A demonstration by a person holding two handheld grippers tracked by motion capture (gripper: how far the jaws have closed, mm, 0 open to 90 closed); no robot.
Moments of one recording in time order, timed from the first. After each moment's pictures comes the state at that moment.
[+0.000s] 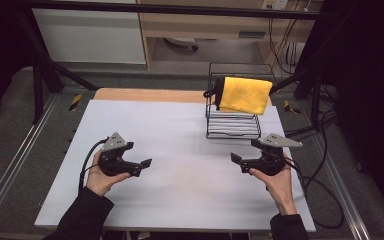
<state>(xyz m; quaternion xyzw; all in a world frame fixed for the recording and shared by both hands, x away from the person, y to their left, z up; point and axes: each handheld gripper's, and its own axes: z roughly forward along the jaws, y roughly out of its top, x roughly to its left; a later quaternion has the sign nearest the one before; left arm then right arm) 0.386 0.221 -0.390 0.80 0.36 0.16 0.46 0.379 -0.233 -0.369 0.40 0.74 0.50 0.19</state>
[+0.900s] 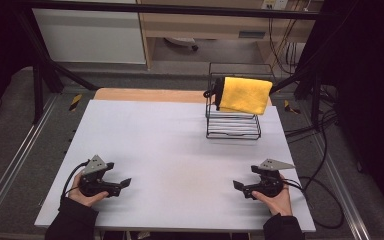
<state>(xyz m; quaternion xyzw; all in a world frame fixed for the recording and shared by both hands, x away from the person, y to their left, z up) 0.358 0.274 -0.446 0.80 0.38 0.16 0.43 0.357 -0.254 -0.450 0.42 0.78 0.45 0.12</state>
